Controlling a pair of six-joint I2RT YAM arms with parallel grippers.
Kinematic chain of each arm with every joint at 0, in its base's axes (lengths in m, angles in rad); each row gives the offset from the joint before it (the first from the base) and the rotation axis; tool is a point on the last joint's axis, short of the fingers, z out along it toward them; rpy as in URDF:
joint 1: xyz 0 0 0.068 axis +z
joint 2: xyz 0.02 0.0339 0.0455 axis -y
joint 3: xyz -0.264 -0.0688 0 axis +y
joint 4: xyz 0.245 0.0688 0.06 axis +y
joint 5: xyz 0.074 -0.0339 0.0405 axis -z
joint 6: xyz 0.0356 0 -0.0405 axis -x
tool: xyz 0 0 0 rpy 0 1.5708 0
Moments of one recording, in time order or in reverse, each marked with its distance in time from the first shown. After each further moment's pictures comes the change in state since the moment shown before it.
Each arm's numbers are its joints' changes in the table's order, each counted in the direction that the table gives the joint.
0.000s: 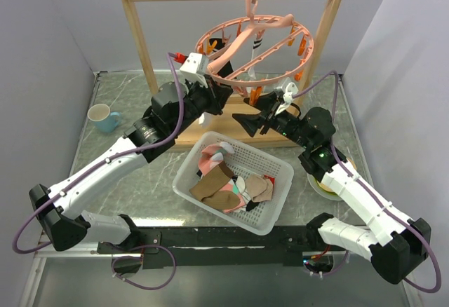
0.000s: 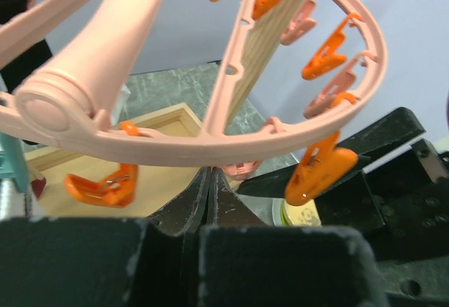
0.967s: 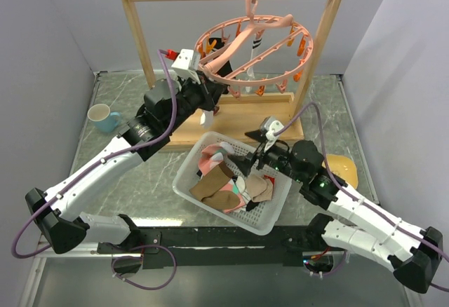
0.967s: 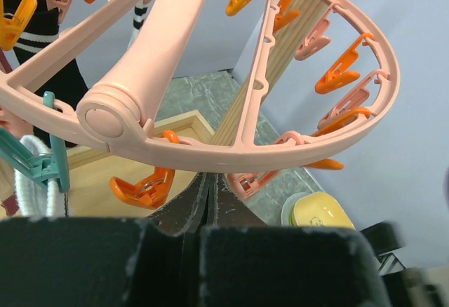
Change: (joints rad) left arm 0.052 0.019 -0.002 0.011 0.015 0.000; right arm 0.264 0.212 0.246 0.207 0.315 0.076
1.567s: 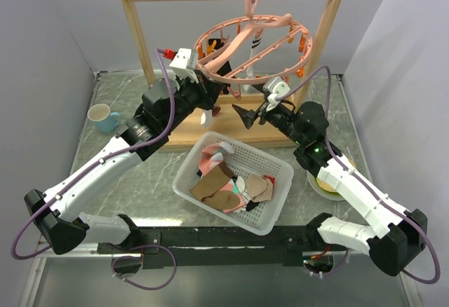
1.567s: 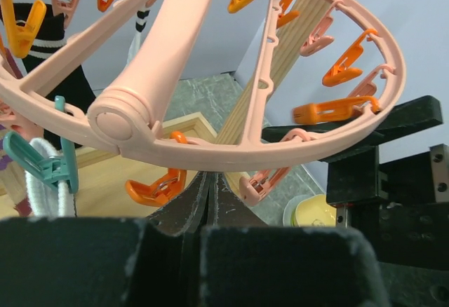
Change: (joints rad) left arm 0.010 0.005 0.000 0.004 0.001 0.000; right arm -0.225 -0.266 -0.301 -0.178 -0.104 0.252
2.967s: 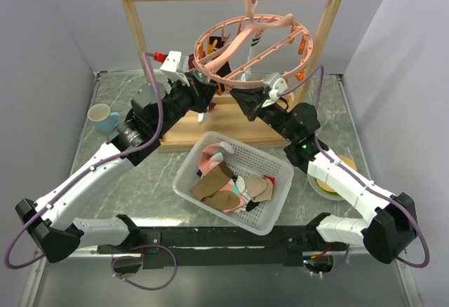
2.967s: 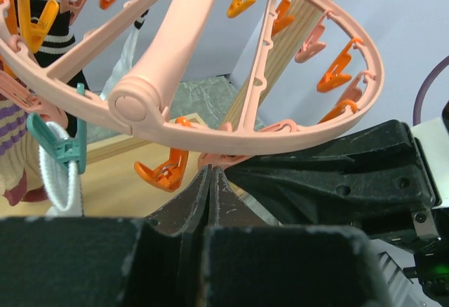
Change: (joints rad) left arm 0.021 0.071 0.043 0.000 0.031 0.009; right arm 0.017 -0.113 0.026 -0.278 -0.050 -0.183
